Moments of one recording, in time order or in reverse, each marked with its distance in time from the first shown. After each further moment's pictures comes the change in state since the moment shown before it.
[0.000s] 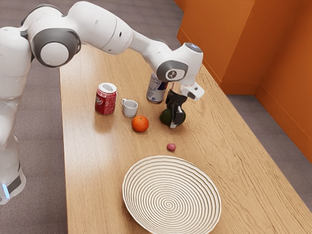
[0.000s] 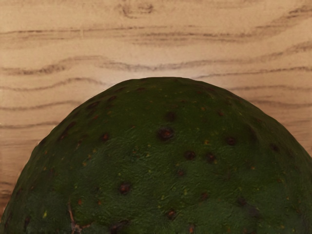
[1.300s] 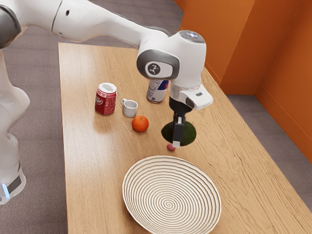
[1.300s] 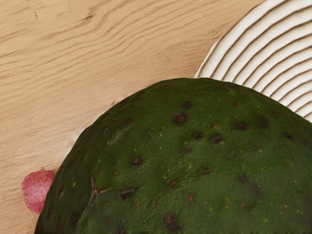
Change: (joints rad) arm -0.451 -0.363 0.019 -0.148 0.059 -0.067 -0.101
